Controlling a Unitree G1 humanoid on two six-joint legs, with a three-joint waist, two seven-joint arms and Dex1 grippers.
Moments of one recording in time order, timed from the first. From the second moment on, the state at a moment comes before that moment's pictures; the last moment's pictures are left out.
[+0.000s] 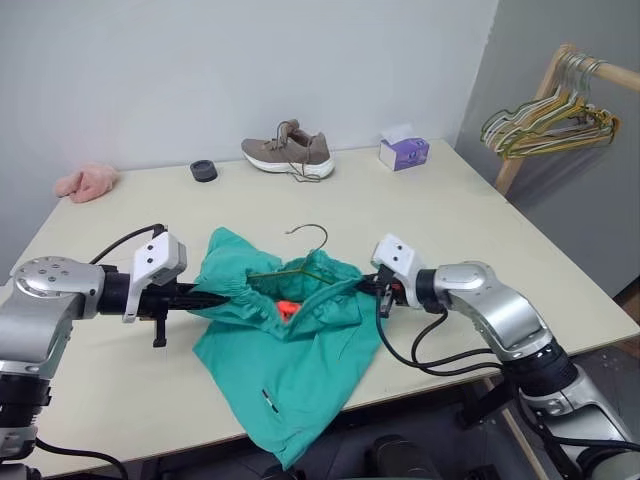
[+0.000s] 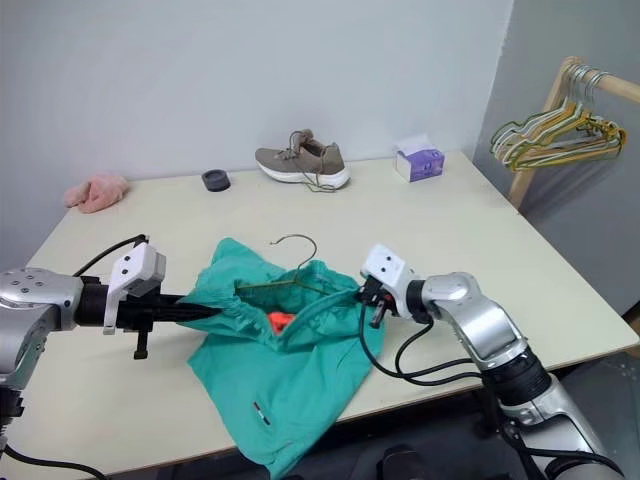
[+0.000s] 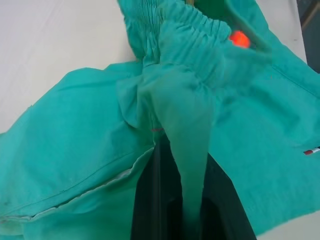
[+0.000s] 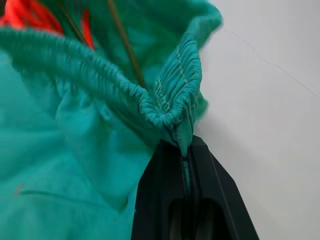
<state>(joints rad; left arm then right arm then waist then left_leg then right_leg) -0.25 1.04 0.08 0.03 -0.39 0.37 -1.36 -0.56 -0.45 0.38 -0.17 0.18 0.70 0.80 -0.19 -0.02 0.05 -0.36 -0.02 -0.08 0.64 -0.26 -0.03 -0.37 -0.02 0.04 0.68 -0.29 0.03</state>
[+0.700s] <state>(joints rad) -0.24 1.00 0.08 -0.01 -0.39 0.39 -1.35 -0.61 -0.47 0.50 -0.05 0.08 0.61 0.87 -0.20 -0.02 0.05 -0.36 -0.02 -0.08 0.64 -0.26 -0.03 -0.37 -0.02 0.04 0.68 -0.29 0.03</state>
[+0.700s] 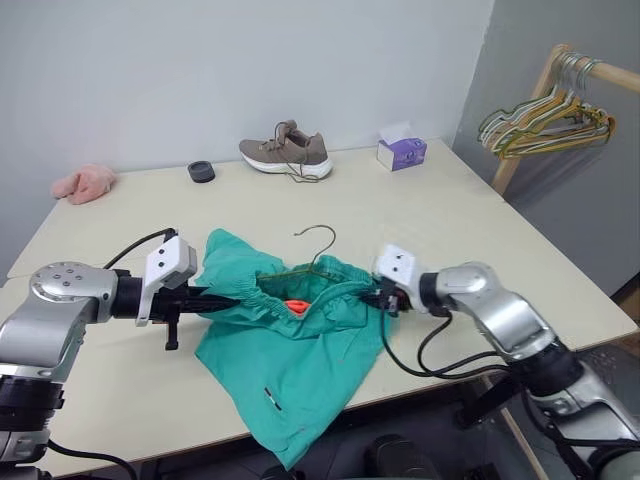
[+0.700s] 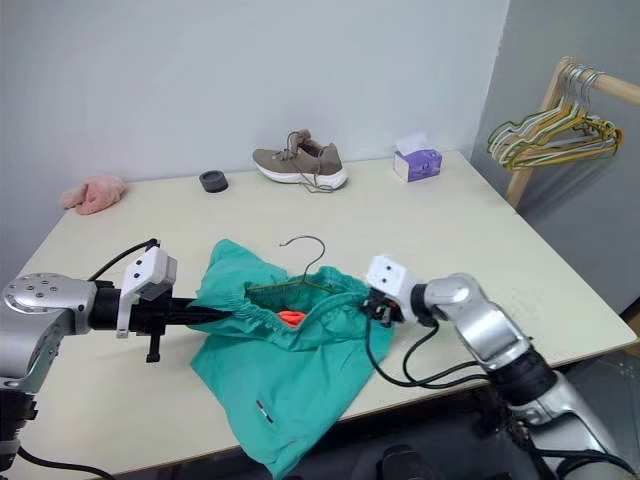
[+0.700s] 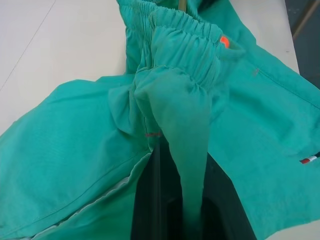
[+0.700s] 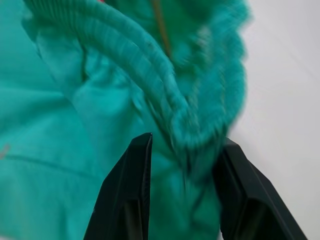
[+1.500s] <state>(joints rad) -0.32 0.90 0.09 0.13 -0.38 0.34 -1.21 -0.67 -0.46 0.48 0.03 0.06 0.58 1.04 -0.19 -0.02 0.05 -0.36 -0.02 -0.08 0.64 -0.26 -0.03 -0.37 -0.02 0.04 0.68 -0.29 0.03</state>
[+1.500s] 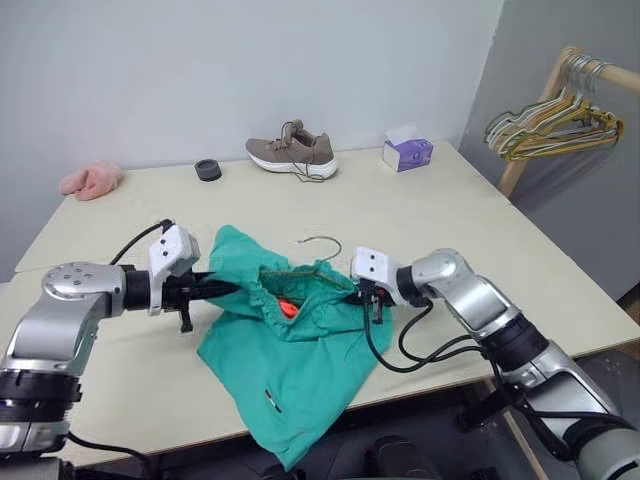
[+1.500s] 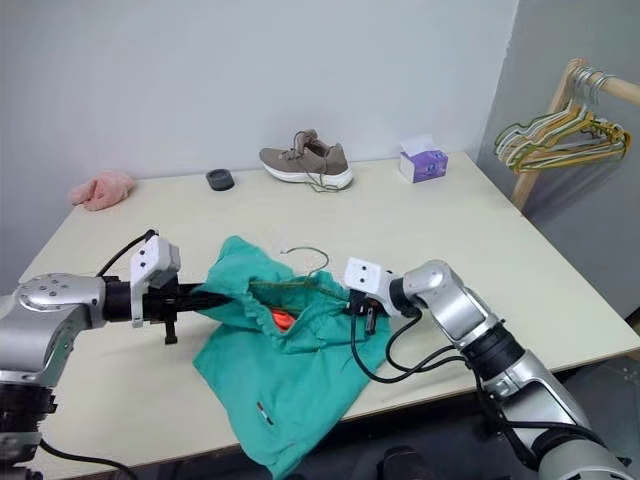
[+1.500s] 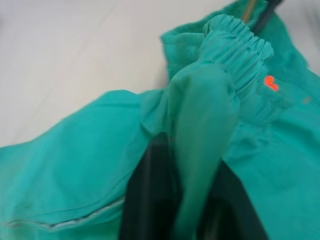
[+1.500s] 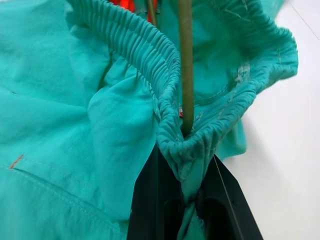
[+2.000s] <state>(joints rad) -0.46 0.84 0.21 0.41 -0.37 0.26 -1.05 -0.47 -0.60 0.18 -0.24 0.28 1.05 0.96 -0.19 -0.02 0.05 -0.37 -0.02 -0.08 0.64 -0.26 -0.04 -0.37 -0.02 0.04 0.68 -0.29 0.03</state>
